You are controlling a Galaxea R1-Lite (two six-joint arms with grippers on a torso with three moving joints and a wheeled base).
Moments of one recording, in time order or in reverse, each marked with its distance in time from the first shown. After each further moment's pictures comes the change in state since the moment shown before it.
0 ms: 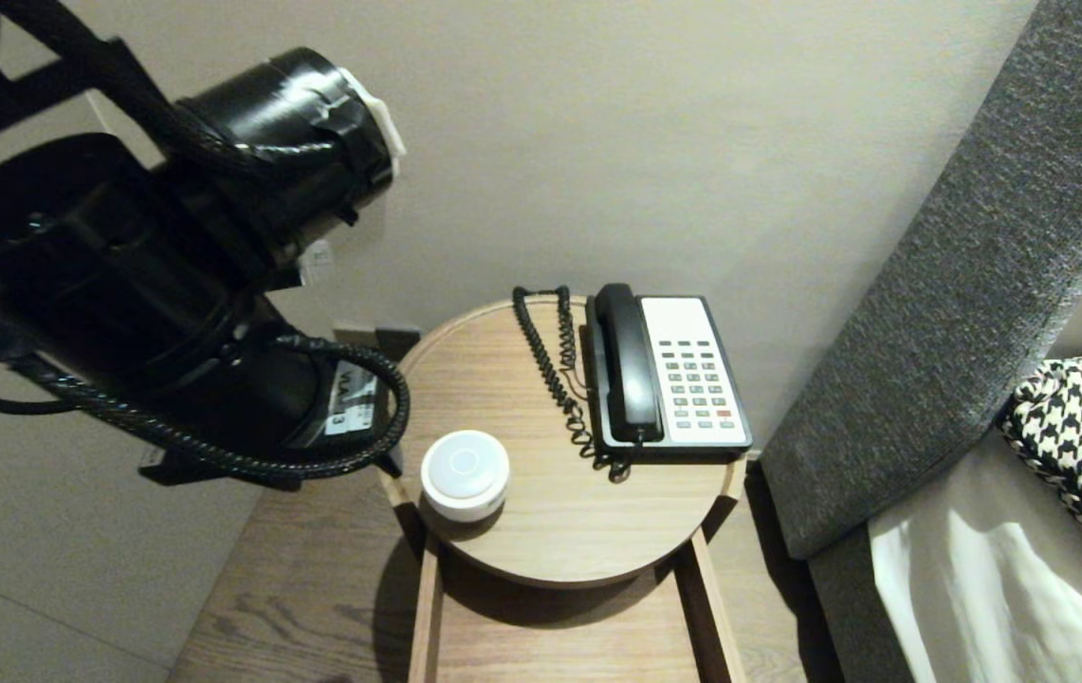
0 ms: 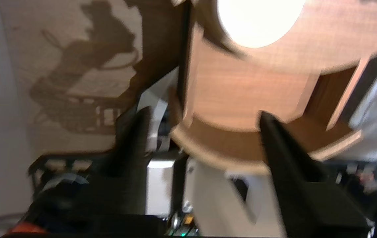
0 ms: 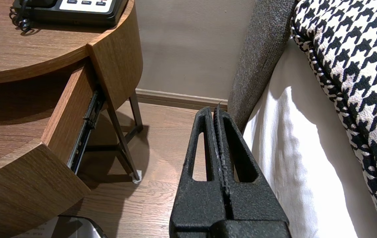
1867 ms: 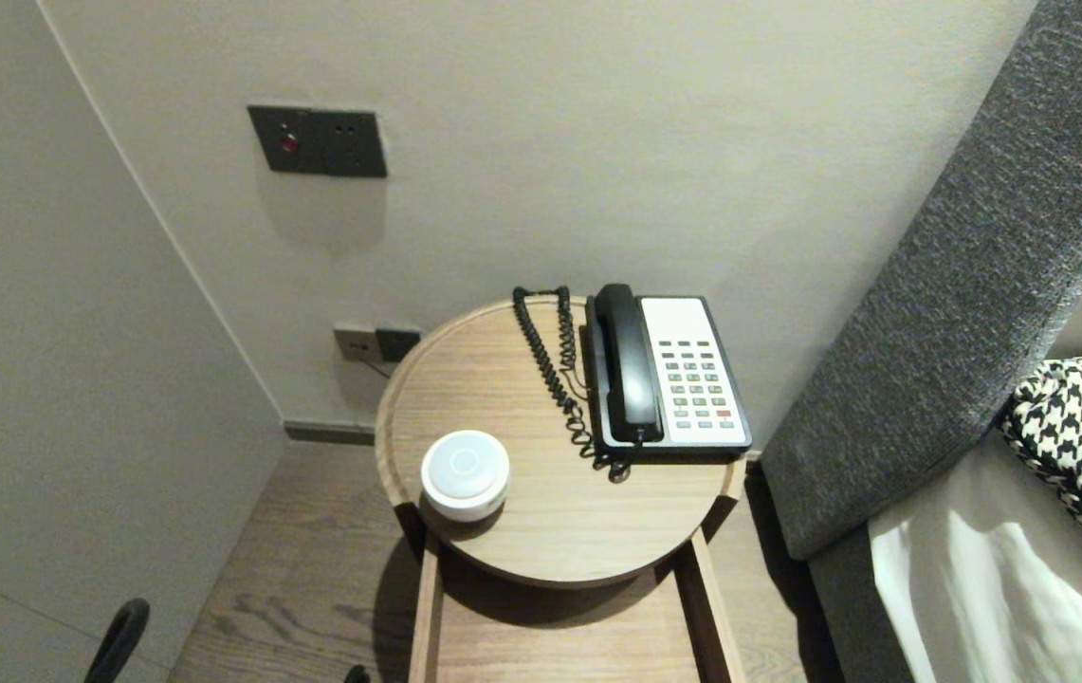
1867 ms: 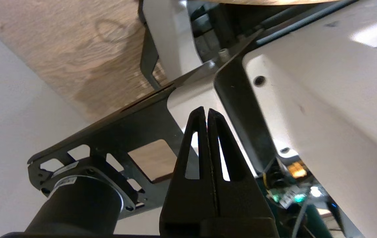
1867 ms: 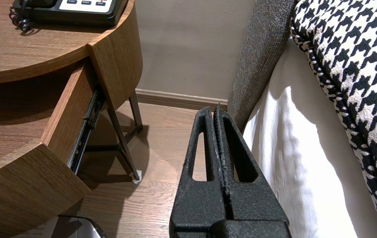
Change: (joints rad) left arm -0.508 -0.082 1.116 -0.740 -0.100 0.049; right arm 0.000 0.000 0.000 0.000 0.000 0.000
